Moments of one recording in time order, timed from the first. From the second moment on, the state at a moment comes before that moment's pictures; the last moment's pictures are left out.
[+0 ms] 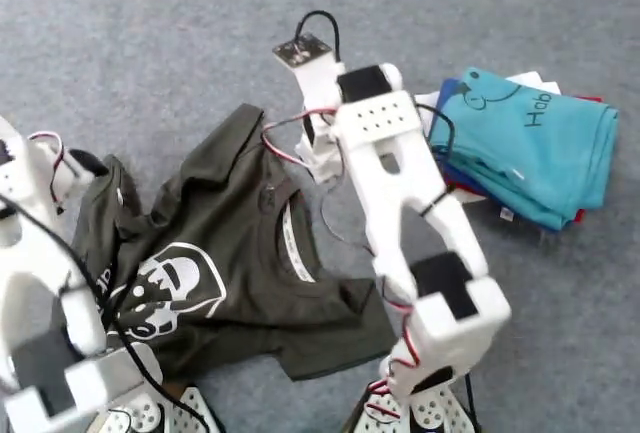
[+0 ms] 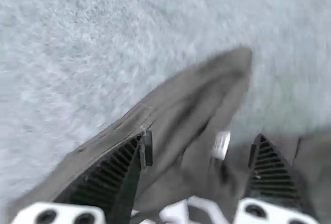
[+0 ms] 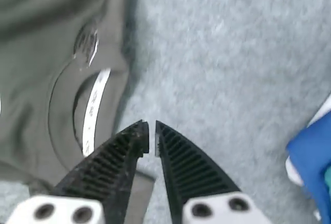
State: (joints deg) left arm -33.4 -10.6 21.5 69.5 19.9; right arm -19.3 14.1 -11.0 89.9 12.4
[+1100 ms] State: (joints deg) left arm -45.1 24.0 1.5 61.8 43.6; right arm -25.2 78.5 -93.1 95.6 4.2
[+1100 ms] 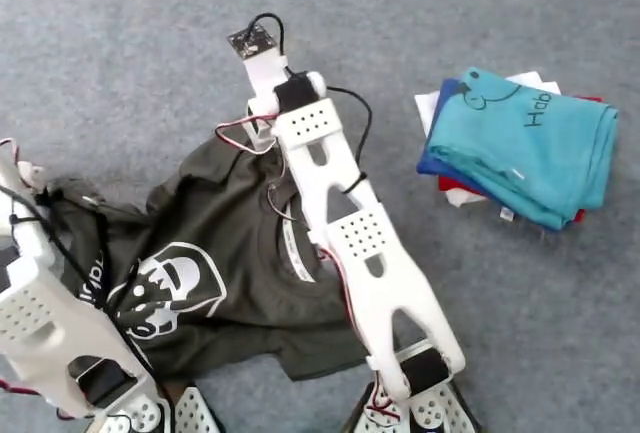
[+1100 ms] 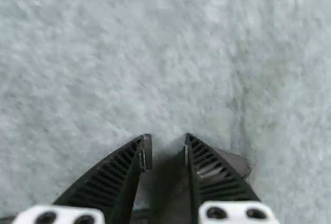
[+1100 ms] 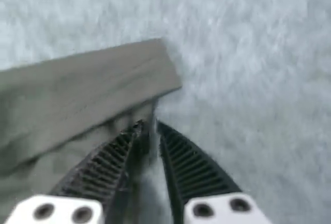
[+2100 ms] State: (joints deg) left arm -48.8 24.1 1.2 60.6 43.6; right arm -21.5 61.0 -59.2 100.6 -1.3
